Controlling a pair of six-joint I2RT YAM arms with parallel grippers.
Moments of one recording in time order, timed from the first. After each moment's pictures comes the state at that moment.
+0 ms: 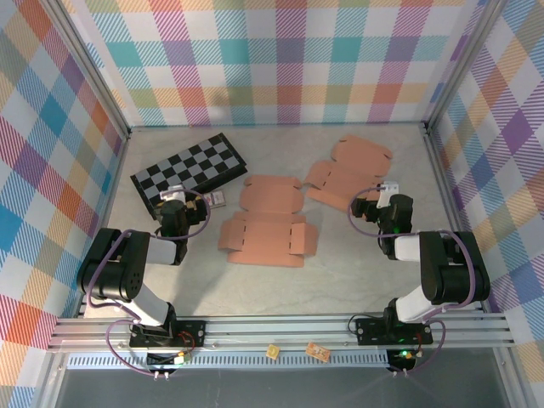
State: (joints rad) left arm -0.10 1.58 0.39 0.78 -0.27 -0.13; right arm 0.00 1.53 0.40 0.71 -0.12 0.05
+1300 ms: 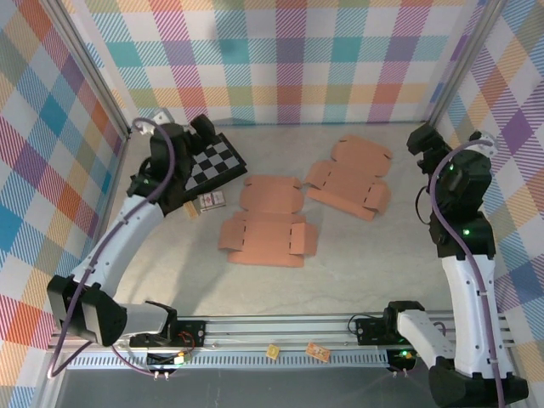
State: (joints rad) left arm -0.29 1.33 1.29 -0.31 -0.28 -0.73; right arm 0.01 0.90 1.20 -0.53 0.18 0.68
